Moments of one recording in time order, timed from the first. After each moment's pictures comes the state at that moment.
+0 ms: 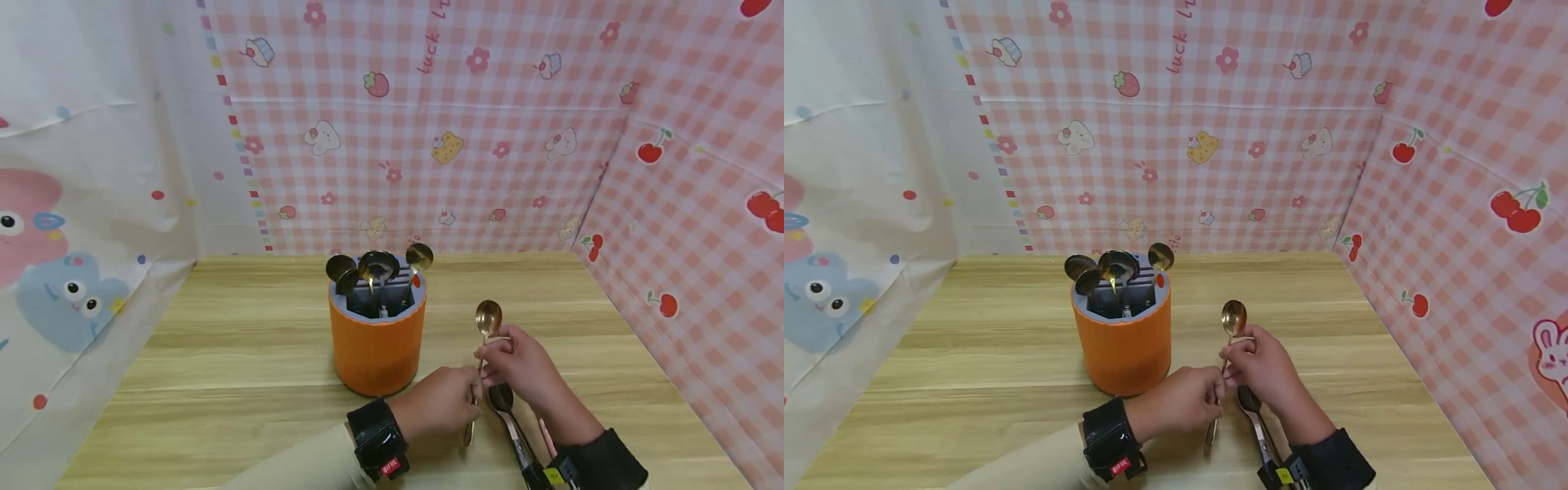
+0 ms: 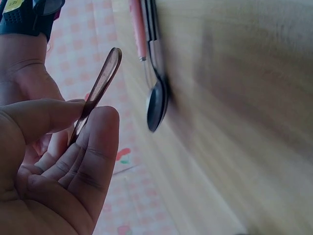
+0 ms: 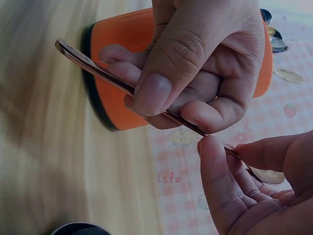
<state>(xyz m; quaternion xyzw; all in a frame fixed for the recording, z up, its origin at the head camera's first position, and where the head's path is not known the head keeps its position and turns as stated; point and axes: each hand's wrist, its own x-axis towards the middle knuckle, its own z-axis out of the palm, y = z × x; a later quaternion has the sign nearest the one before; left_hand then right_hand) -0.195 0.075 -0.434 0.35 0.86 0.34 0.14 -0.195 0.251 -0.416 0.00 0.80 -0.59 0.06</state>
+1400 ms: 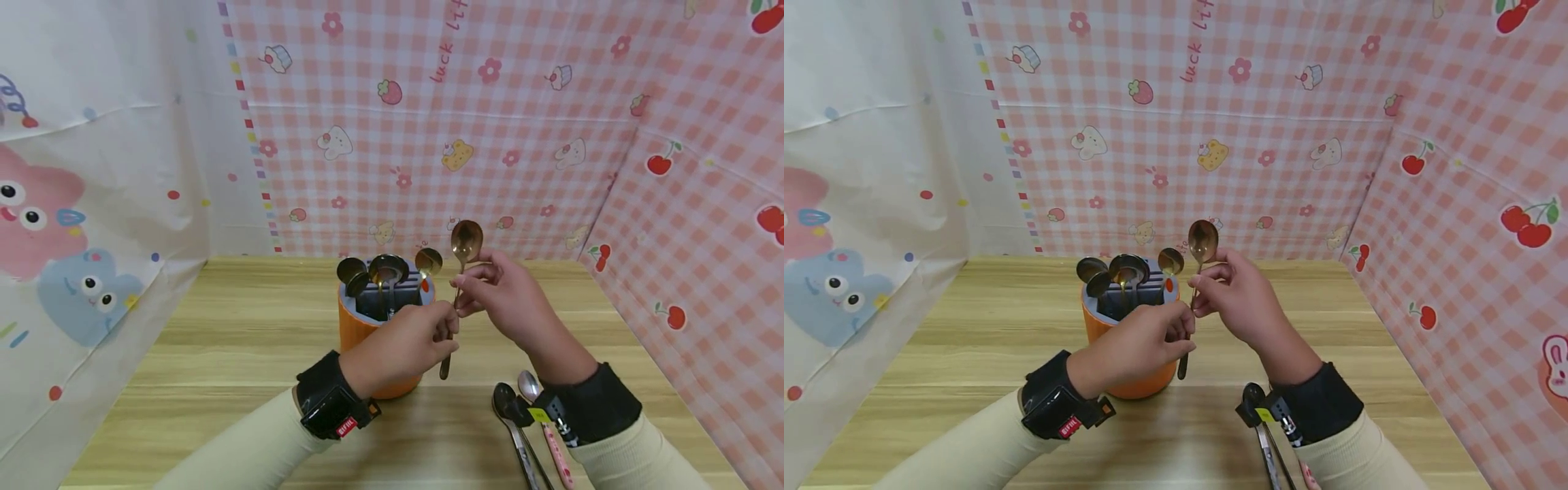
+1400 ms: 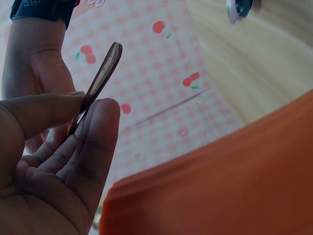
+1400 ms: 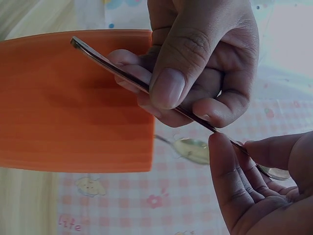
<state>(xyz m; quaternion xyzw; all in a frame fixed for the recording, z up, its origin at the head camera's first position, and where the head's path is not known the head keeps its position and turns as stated) -0.209 0.010 -0.333 0.38 0.85 0.37 0.01 -0.223 0.195 -0.297 -0.12 0.82 -0.55 -0.01</state>
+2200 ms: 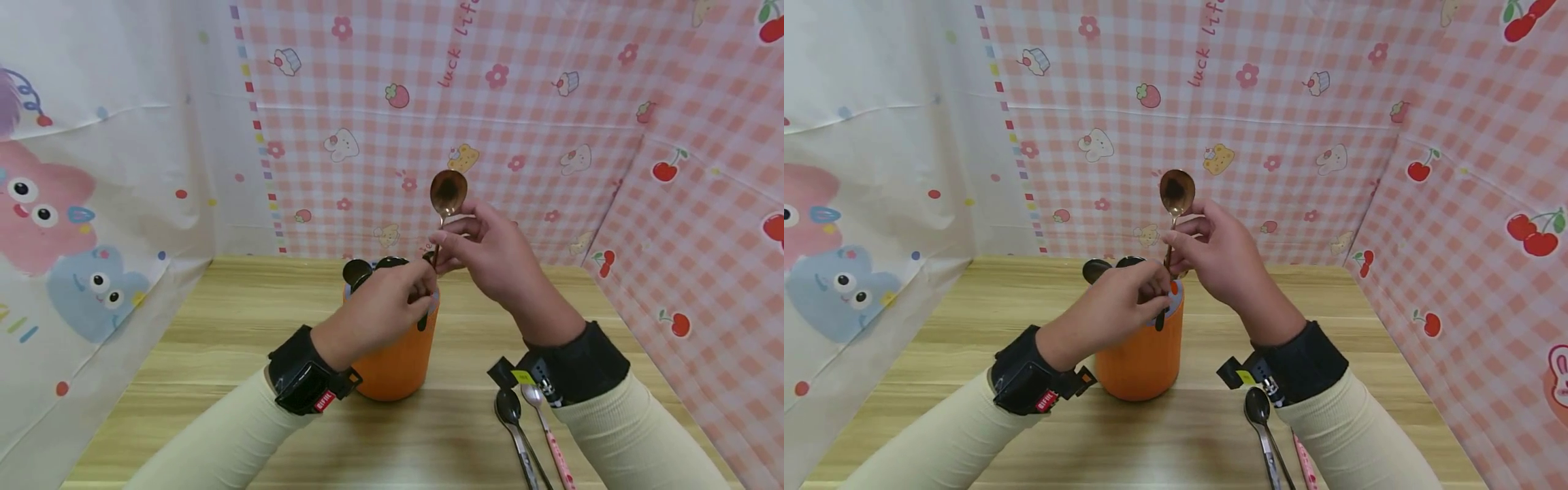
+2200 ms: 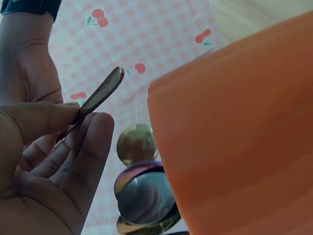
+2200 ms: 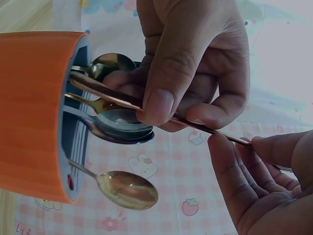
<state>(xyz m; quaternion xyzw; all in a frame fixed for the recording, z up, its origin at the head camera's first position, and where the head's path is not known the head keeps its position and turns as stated) -0.220 -0.024 -0.292 0.35 0.86 0.37 -0.07 -0.236 0.159 -0.240 -0.20 0.81 -0.54 -0.05</state>
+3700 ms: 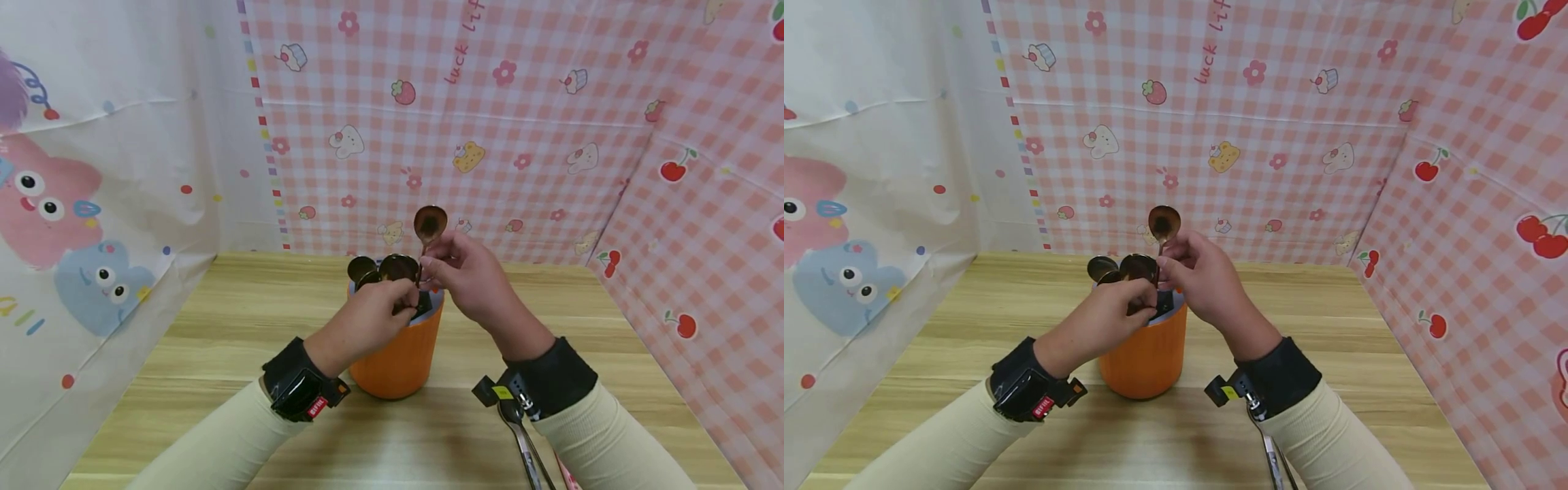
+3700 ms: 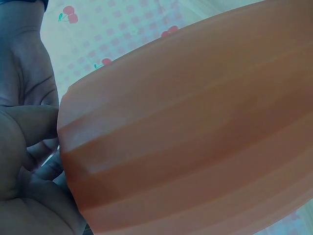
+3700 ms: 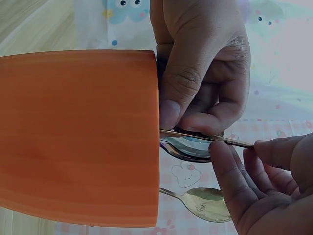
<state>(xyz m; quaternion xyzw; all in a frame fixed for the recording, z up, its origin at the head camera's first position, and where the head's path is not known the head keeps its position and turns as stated) -0.229 -0.042 -0.329 0.30 0.88 0.35 -0.07 -0.244 0.141 -0.287 -0.19 0.82 -0.54 -0.03</state>
